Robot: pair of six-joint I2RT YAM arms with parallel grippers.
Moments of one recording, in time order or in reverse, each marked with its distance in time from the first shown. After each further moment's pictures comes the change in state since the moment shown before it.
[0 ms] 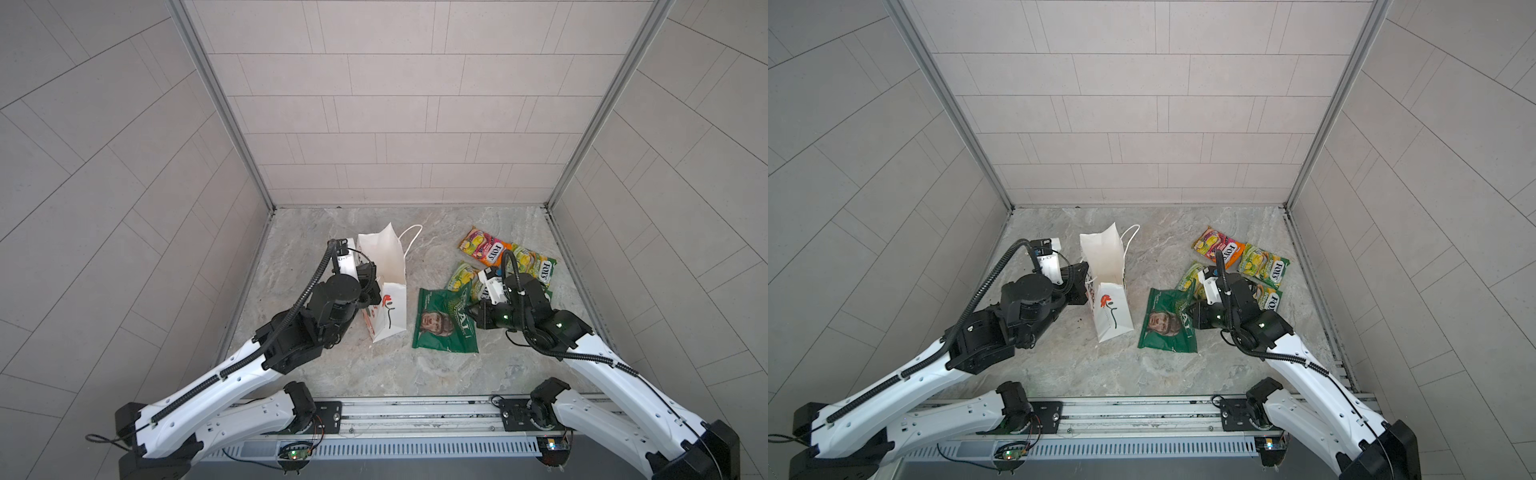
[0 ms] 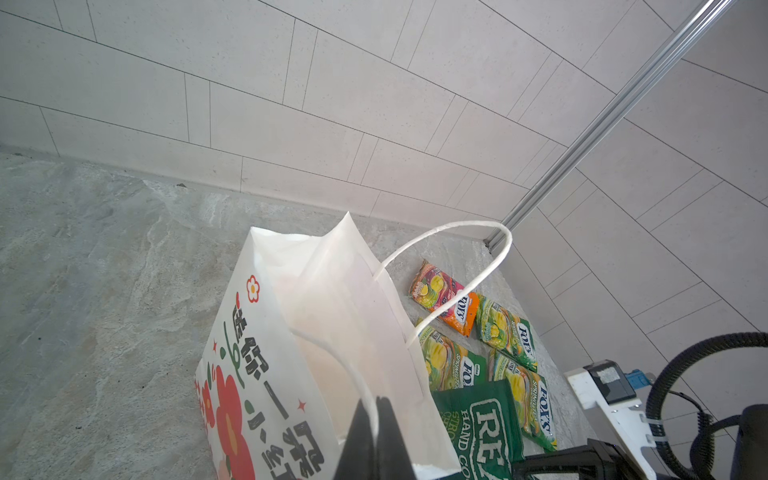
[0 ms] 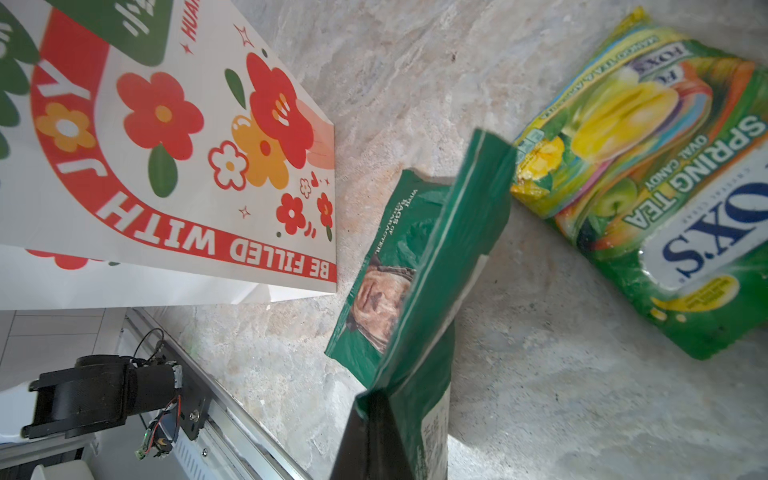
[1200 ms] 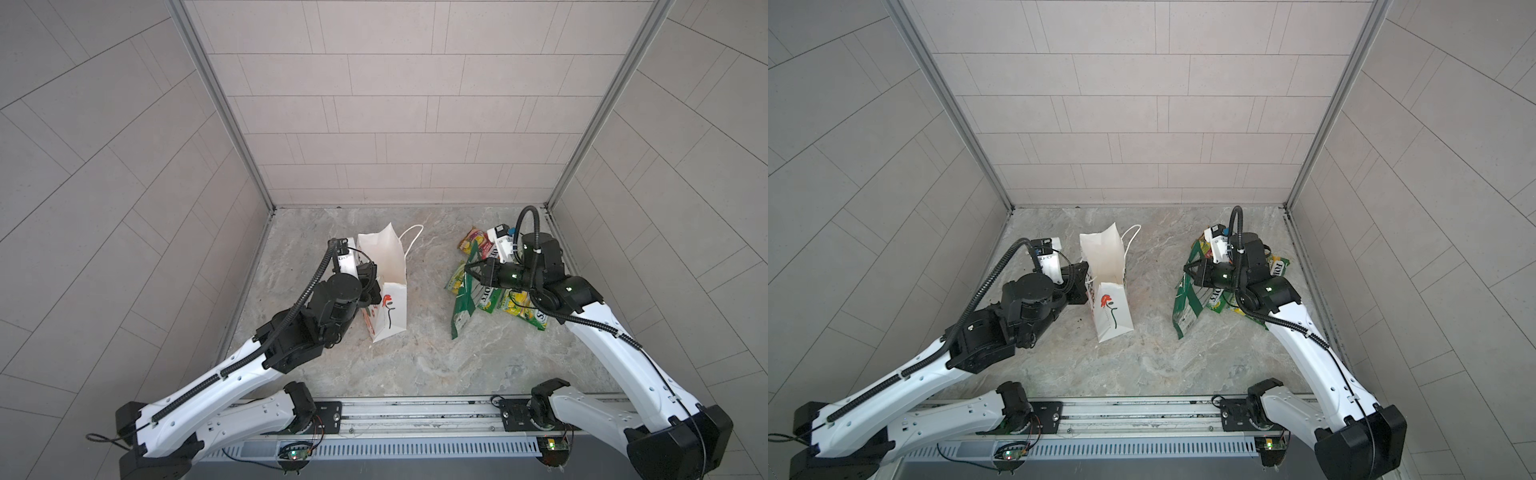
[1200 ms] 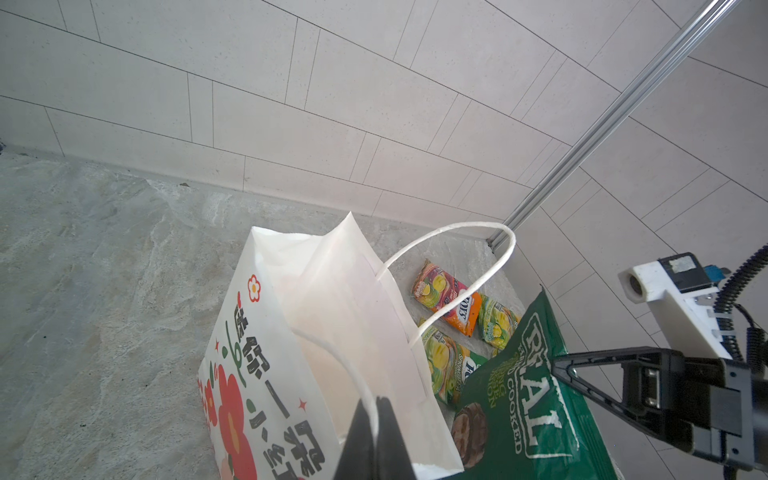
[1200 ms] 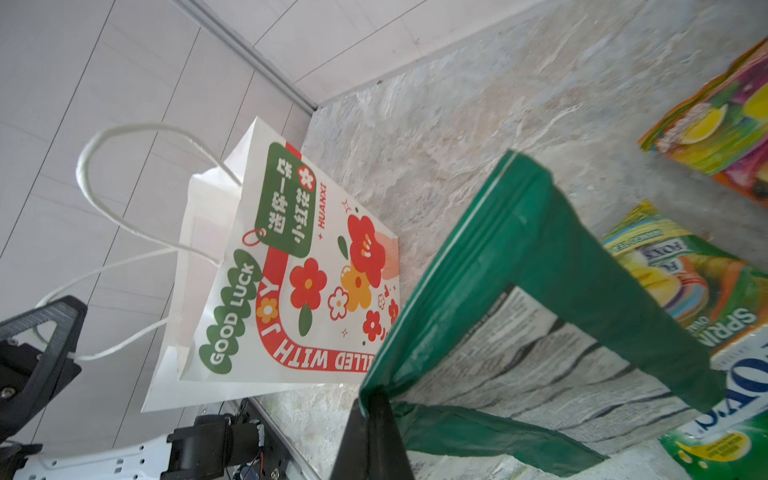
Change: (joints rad) left arm 0.000 0.007 0.009 -0.011 -0.005 -0.003; right arm -0.148 0.199 0.338 0.045 -0.198 0.015
